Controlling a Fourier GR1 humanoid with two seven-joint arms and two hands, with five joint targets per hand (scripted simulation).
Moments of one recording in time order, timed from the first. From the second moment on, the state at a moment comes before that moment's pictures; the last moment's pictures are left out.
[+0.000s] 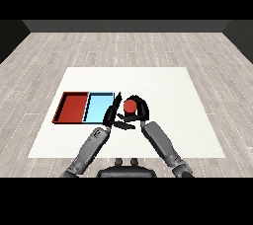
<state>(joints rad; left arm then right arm) -0.32 0.00 -0.43 -1.37 0.12 0.27 -0.20 -0.44 0.00 0.40 -1.29 -0.25 -0.36 -0.35</state>
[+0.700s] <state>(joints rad) -0.40 0.01 -0.48 -1.29 0.14 0.32 -0.20 -0.43 0.00 0.53 -1.37 -0.29 -0.45 -0.34</state>
